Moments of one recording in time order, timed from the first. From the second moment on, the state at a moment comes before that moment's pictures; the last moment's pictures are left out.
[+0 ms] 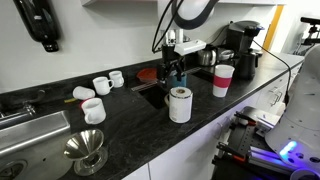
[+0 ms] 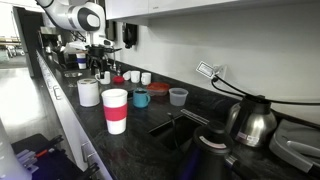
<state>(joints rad) 0.16 -0.12 0.20 -2.36 0.07 2.22 0.37</state>
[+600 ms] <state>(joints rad) 0.18 -0.08 0.21 -2.36 0.04 2.23 0.35</state>
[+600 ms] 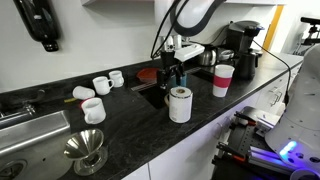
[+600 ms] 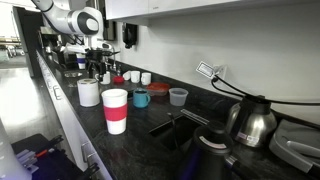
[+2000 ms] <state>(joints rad) 0.18 -0.06 0.21 -2.36 0.04 2.24 0.33</state>
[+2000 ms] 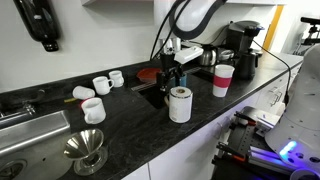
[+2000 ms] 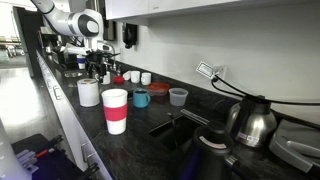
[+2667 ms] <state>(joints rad) 0.18 -0.03 0.21 -2.36 0.04 2.25 0.34</state>
